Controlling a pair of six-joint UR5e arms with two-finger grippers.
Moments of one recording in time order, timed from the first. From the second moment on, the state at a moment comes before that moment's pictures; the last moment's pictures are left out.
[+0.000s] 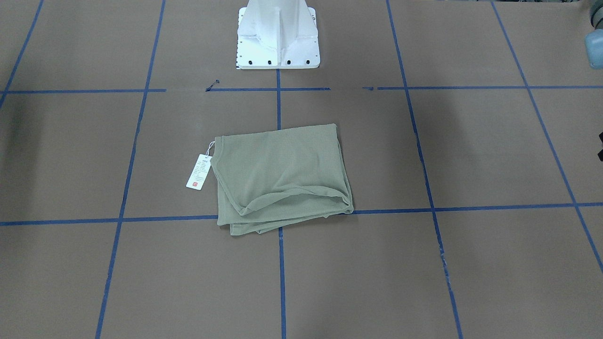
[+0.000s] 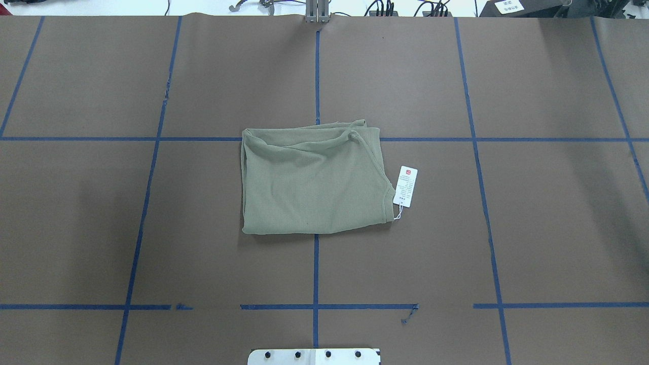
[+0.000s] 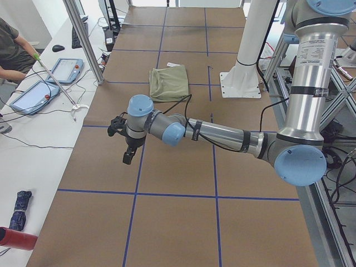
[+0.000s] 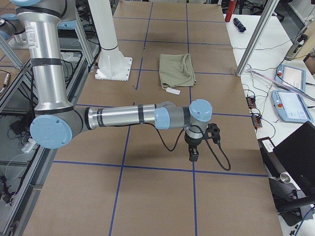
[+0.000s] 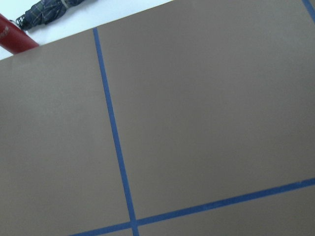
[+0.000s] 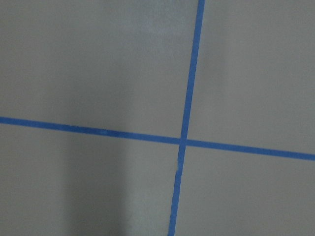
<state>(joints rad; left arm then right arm) -1.43 -1.63 -1.68 -1.87 -2.27 -0.17 1.52 -1.52 1.65 -1.63 2.31 -0.02</state>
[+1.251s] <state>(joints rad) -1.51 -1.56 -1.61 -1.62 -2.22 0.10 1.55 -1.63 1.76 -1.67 2.35 -0.01</state>
